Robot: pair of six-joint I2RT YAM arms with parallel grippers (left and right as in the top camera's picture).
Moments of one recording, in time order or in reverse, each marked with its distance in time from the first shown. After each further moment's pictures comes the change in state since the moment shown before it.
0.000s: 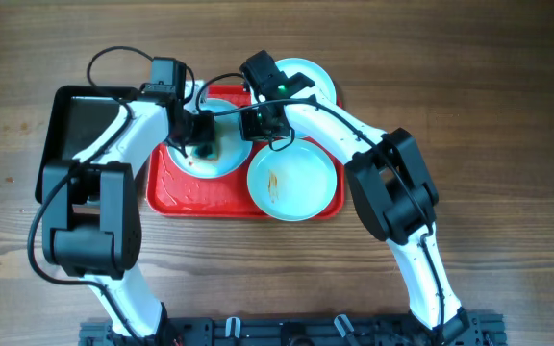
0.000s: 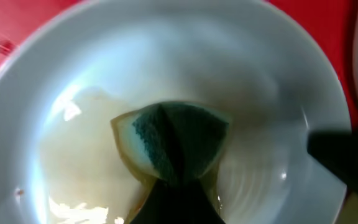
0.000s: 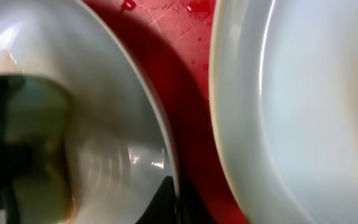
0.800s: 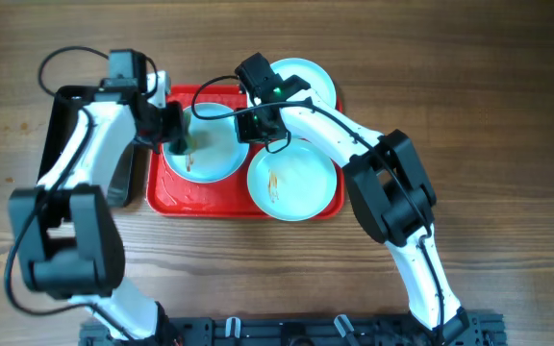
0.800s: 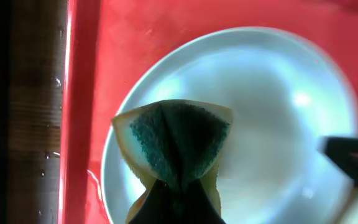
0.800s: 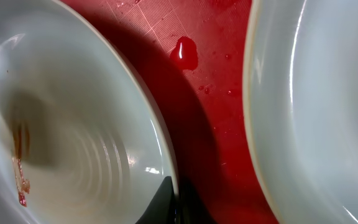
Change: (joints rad) left arm 0.117 -0.096 0.014 -0.127 -0.016 -0.031; right arm 0.016 -0.002 0.000 0.000 0.008 0.007
